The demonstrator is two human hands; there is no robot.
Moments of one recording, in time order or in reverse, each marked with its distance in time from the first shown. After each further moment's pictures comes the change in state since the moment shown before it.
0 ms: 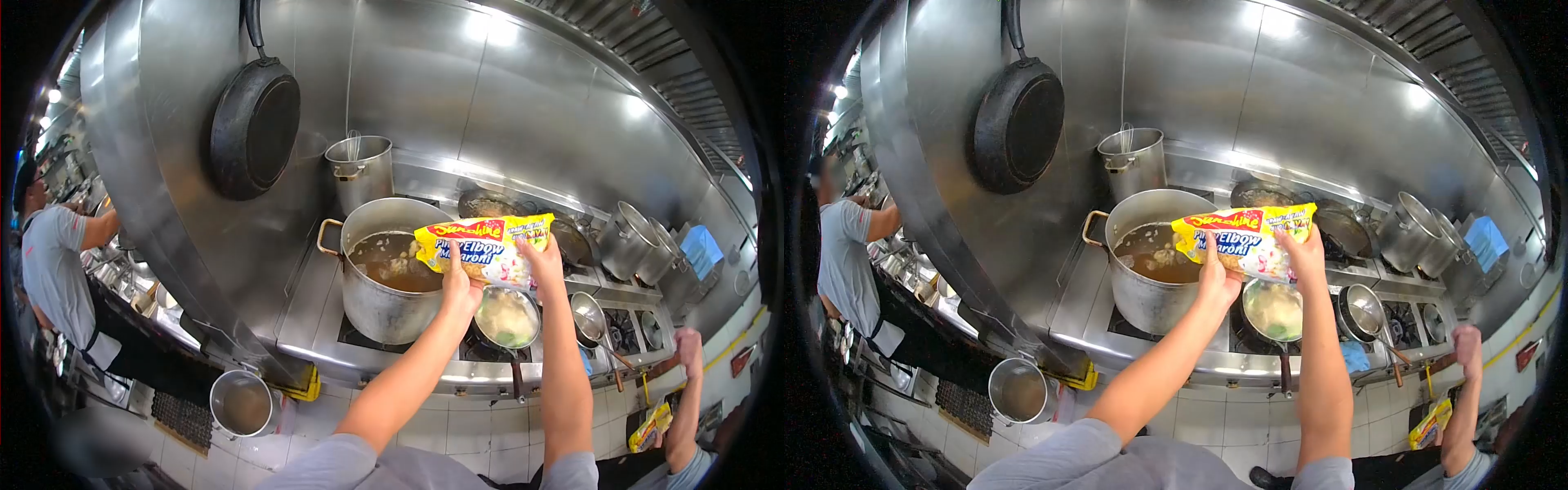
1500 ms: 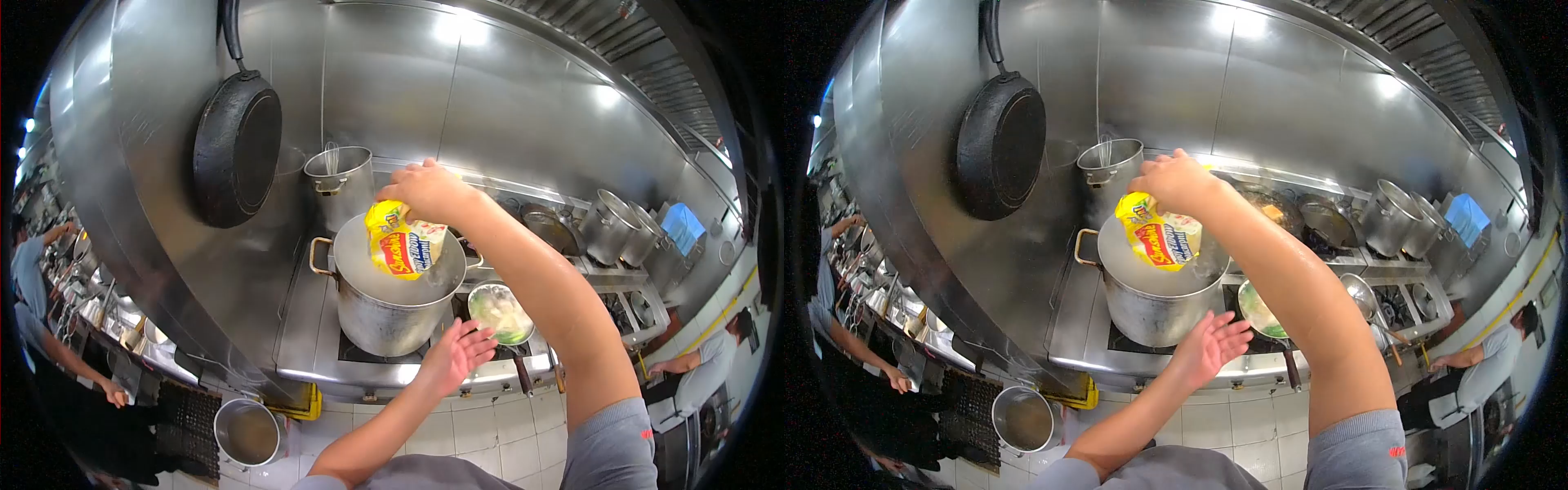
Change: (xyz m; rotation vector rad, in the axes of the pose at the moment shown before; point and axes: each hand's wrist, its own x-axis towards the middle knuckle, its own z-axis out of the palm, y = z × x) left_hand -0.135 0.070 -0.022 0.252 -0.091 -0.581; right_hand 0.041 -0.126 0.204 -1.552 -0.847 -0.874
